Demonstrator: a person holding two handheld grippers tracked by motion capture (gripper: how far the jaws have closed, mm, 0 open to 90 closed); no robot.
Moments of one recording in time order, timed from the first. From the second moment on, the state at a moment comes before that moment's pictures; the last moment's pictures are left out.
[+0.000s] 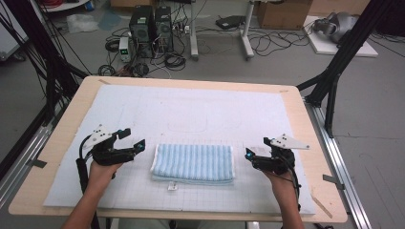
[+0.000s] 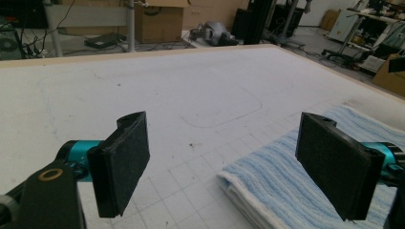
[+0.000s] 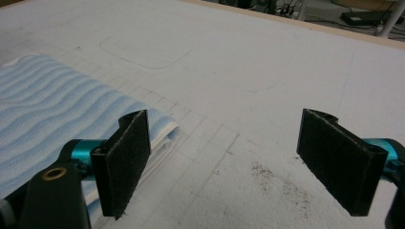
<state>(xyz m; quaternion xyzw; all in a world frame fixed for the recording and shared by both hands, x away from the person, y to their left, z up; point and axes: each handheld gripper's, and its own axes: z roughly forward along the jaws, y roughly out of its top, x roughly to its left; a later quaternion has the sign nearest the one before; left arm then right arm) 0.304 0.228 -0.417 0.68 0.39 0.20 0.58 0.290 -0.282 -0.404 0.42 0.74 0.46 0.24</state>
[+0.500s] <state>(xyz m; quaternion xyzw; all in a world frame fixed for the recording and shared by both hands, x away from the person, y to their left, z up) 0.304 0.228 -0.418 0.69 0.39 0.20 0.58 0.292 -0.283 -0.405 0.43 0.74 0.46 0.24</state>
